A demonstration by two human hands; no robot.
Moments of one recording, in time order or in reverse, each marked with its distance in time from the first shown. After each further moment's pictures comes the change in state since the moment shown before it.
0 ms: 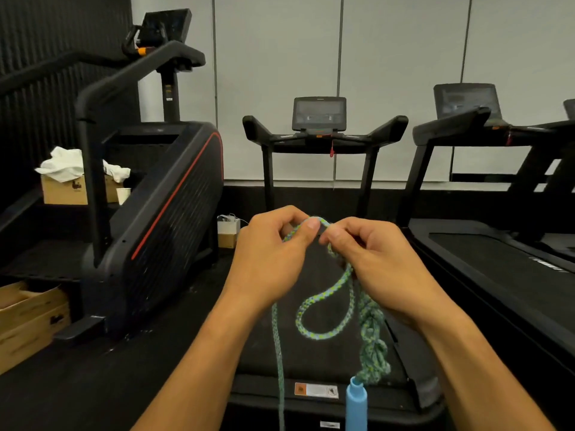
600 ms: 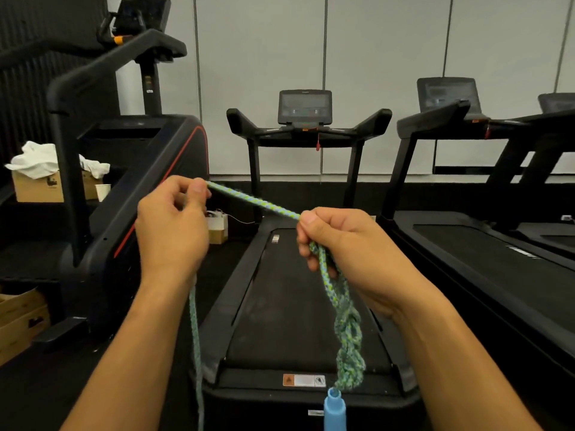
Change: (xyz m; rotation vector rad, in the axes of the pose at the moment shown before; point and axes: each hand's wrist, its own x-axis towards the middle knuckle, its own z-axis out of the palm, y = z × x) left_hand 0.018 -0.024 -0.050 -0.025 0.482 -0.101; right_hand -0.006 -0.021 0.000 0.238 -0.139 0.157
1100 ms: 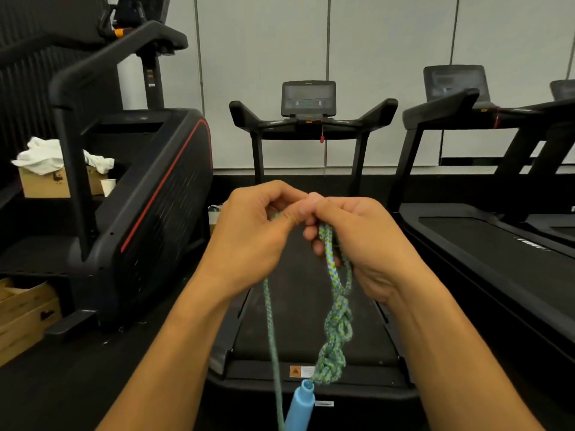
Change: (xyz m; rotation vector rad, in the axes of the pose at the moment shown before) left_hand -0.038 0.033 0.028 -0.053 -0.571 0.218; right_hand 0.010 0.006 0.006 0.163 0.127 0.113
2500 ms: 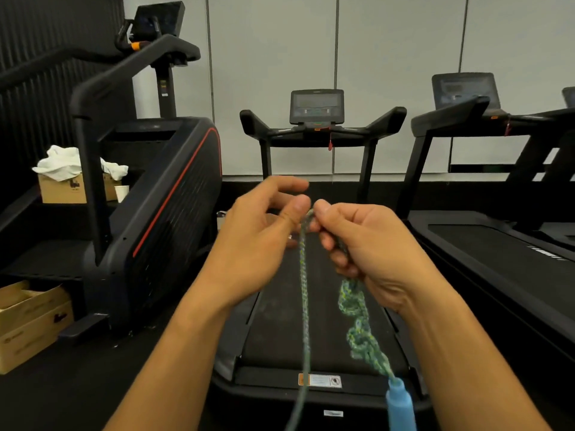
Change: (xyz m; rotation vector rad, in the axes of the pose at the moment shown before) left_hand -0.006 0.005 -0.017 -0.075 -0.023 -0.084; right_hand -0.004 -0.007 0.006 0.048 -0.030 -0.019
